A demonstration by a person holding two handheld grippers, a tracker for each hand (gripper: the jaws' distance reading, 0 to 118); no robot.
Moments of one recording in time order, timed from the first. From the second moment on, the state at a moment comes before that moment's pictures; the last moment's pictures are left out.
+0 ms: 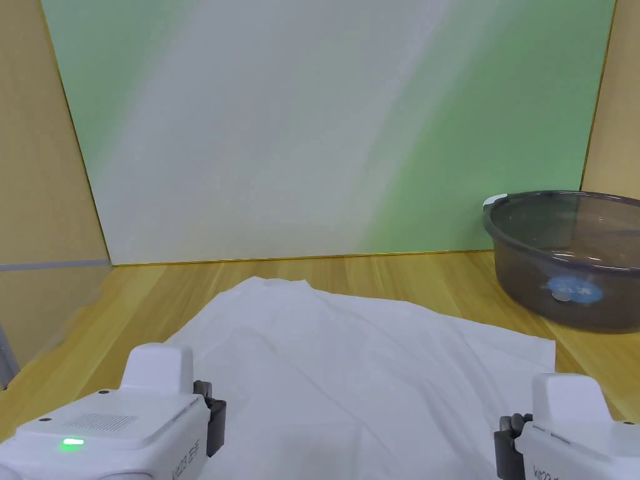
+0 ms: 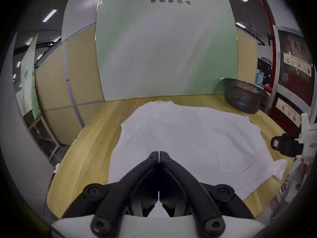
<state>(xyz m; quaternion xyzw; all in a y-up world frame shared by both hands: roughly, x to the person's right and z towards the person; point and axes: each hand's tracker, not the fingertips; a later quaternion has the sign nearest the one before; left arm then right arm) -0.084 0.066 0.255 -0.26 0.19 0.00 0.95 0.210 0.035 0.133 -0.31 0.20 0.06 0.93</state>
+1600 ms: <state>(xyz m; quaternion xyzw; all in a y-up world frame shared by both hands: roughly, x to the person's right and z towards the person) -0.243 -0.014 -0.200 -0.47 0.19 0.00 0.86 0.125 -0.002 0.044 -0.40 0.21 0.04 0.89</state>
